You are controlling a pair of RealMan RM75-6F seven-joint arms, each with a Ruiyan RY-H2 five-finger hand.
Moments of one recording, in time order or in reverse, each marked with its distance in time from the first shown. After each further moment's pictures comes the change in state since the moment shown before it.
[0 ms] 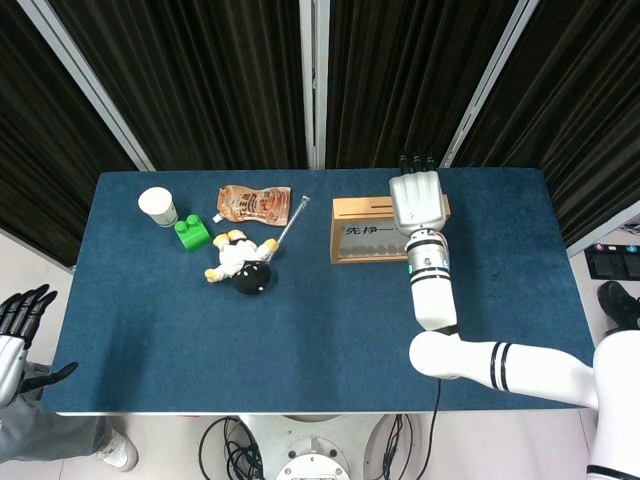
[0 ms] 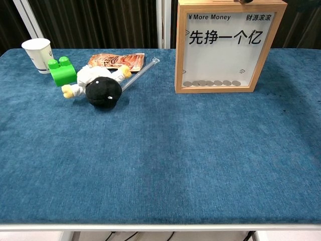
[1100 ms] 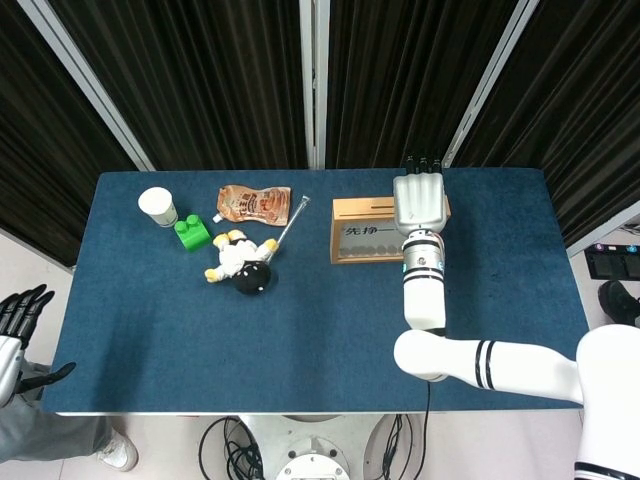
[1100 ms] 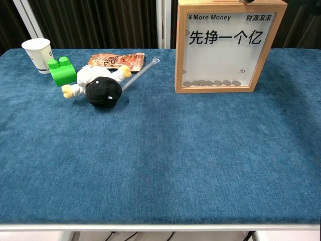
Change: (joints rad) left arm 0.002 0.005 0.000 0.008 0.000 0.004 -0.021; right arm 0.068 -0.035 0.023 0.000 0.140 0.124 -0.056
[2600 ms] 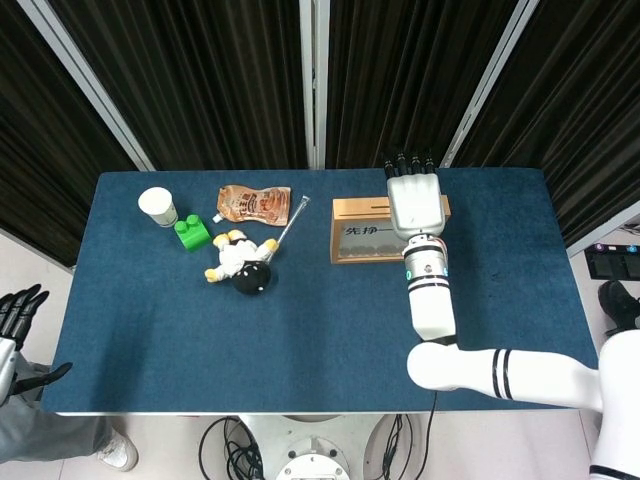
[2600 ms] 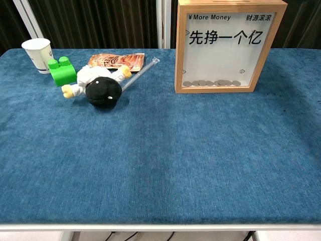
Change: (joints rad) left arm 0.009 0.007 -0.003 -0.004 -0.003 0.015 -0.006; right arm -0.073 0.065 -0.012 -0.123 -0.166 -0.027 0.146
